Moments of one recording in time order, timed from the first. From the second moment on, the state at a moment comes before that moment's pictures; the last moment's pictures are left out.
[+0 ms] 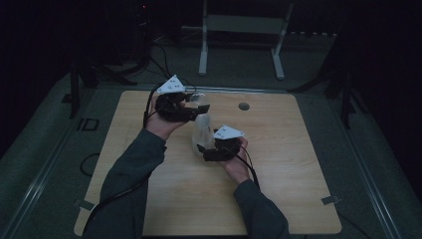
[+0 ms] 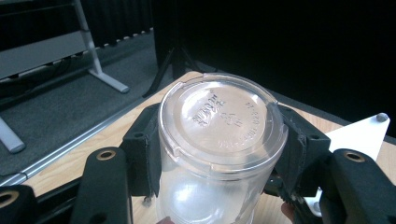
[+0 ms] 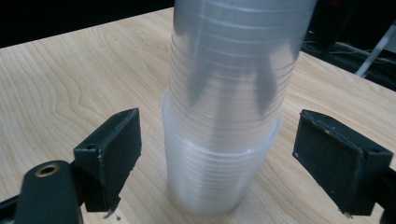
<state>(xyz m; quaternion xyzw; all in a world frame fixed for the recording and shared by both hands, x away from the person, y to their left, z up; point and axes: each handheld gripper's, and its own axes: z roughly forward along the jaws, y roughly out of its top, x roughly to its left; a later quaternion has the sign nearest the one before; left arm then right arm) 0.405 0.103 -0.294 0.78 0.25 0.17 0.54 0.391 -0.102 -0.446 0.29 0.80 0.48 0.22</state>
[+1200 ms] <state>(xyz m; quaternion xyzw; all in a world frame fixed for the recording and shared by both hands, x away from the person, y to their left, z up) 0.379 0.122 -0.283 0.80 0.21 0.16 0.54 0.354 -0.157 -0.438 0.27 0.81 0.45 0.24</state>
